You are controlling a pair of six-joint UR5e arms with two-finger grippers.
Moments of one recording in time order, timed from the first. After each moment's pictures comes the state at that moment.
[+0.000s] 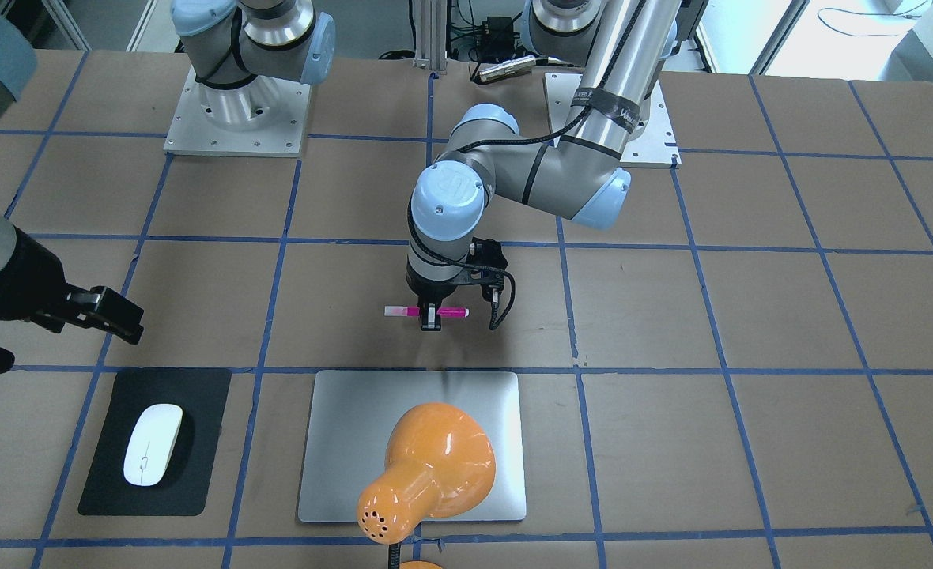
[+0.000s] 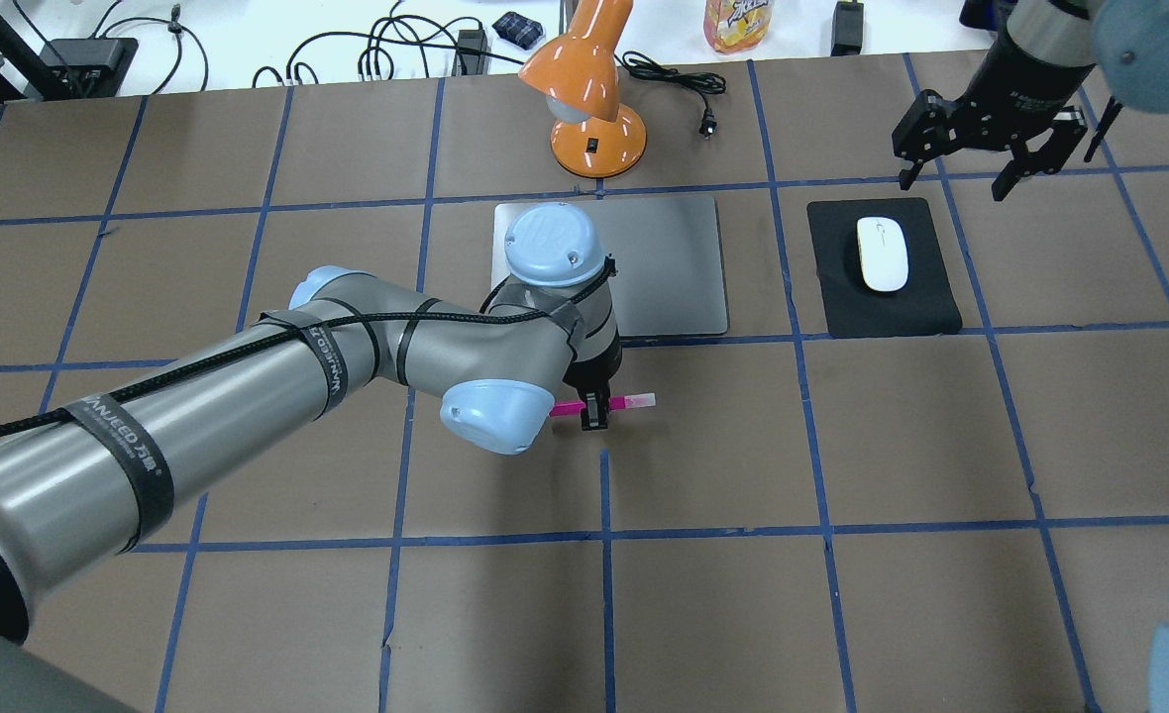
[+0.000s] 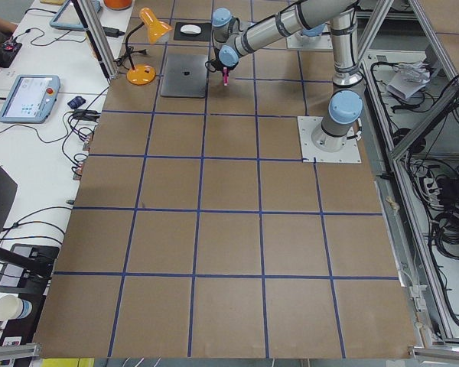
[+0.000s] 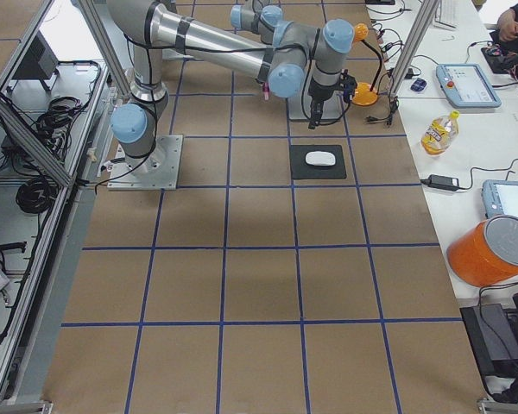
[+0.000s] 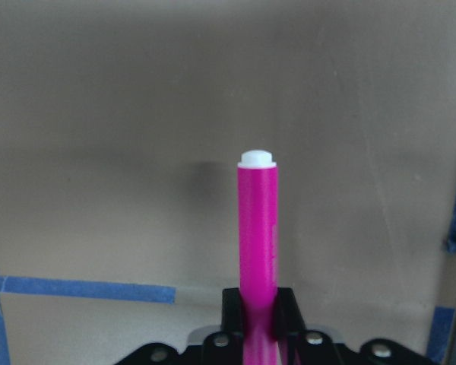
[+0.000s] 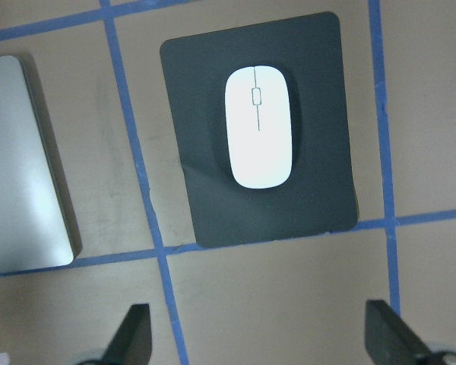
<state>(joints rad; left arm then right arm) -1.98 -2.02 -1.84 -0.87 1.47 -2.01 1.37 -1.32 1.45 -1.63 -1.51 -0.01</state>
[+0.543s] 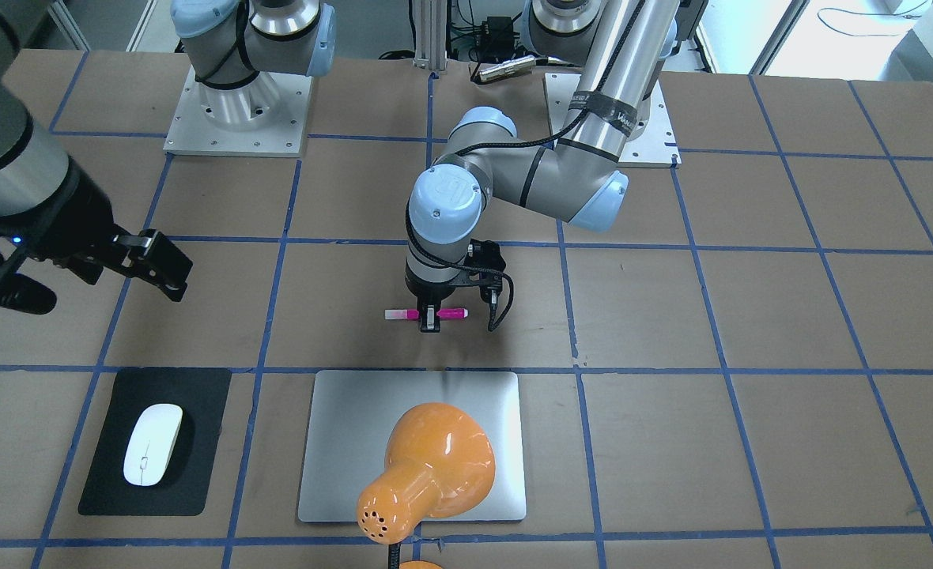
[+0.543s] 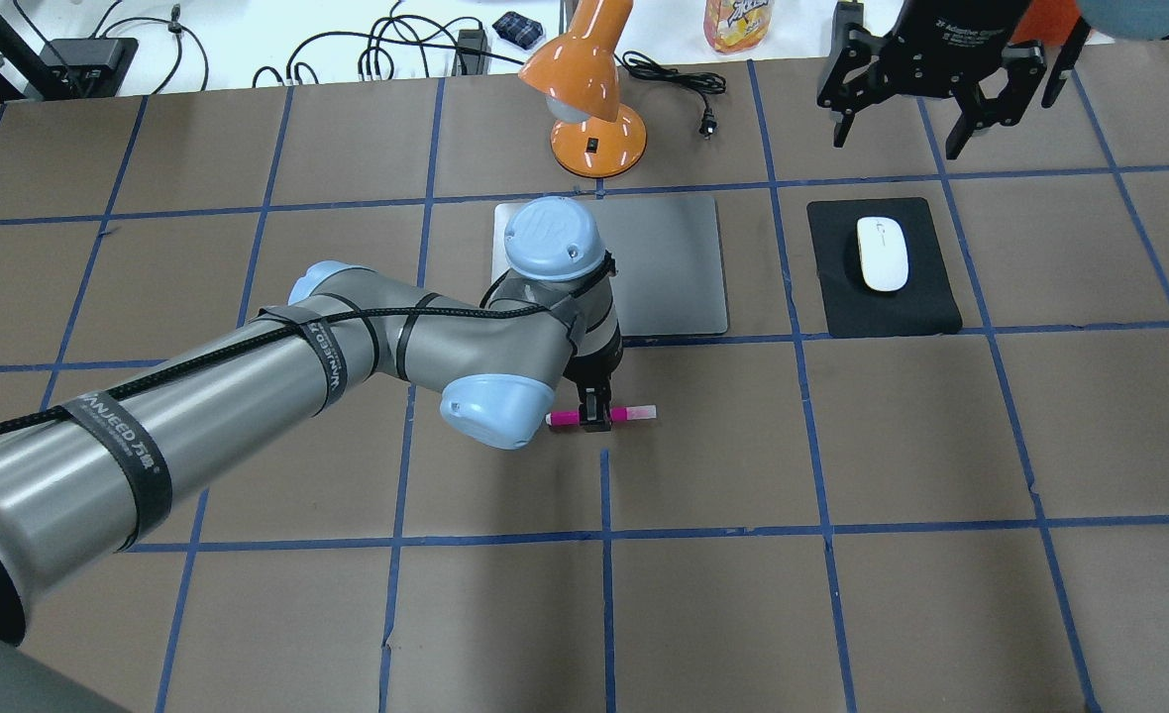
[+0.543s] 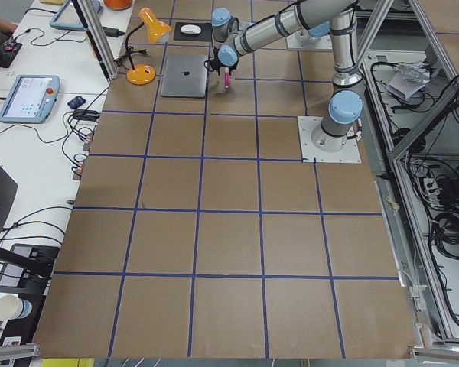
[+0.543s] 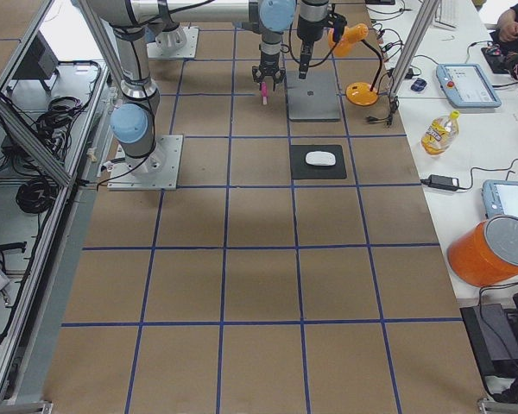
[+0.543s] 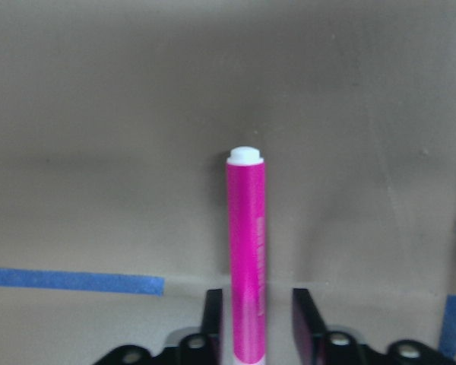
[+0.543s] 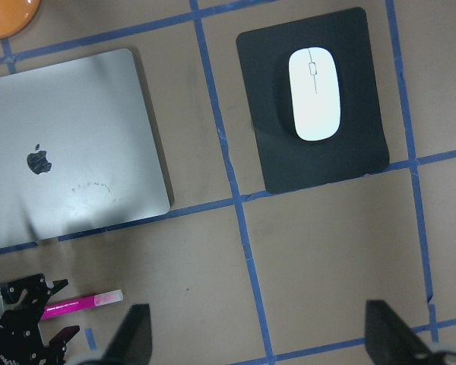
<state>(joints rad) -1.96 -2.00 -1.83 -0.88 1.47 -1.93 1.56 -1.42 1.37 -1.55 -1.57 0.18</state>
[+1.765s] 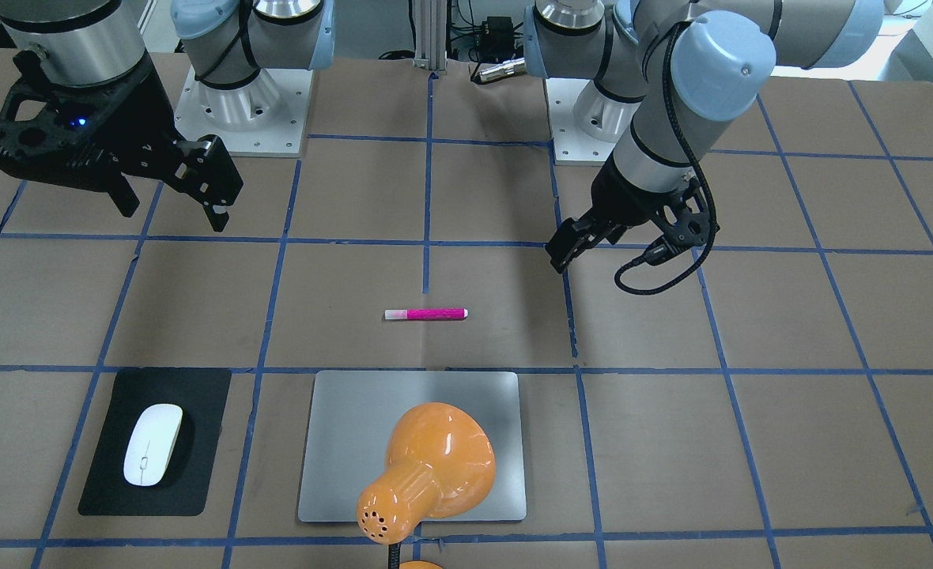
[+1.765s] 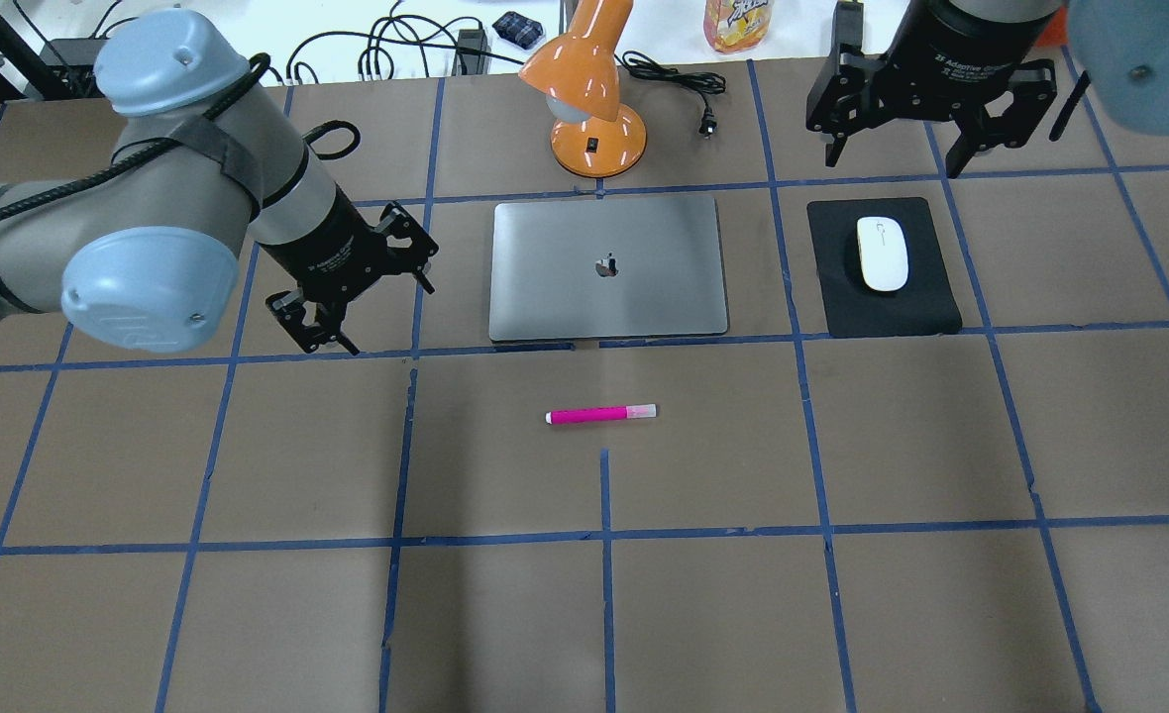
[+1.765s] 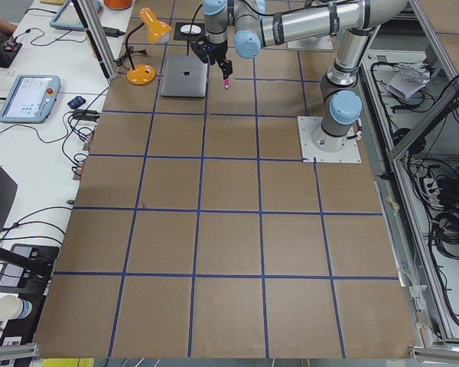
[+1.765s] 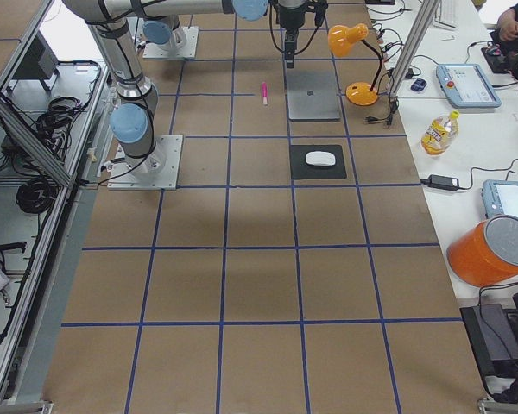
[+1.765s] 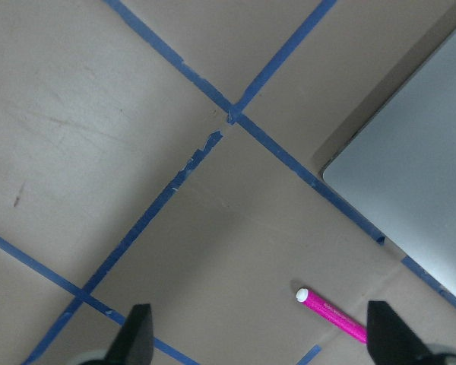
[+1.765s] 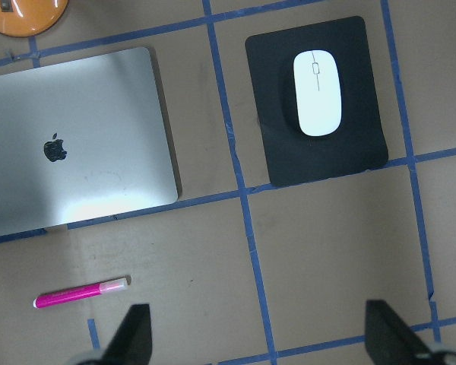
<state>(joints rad) -1.58 -1.59 -1.80 -1.36 1.45 -0.51 1.58 -1.53 1.49 -1.62 -1.58 0.19</state>
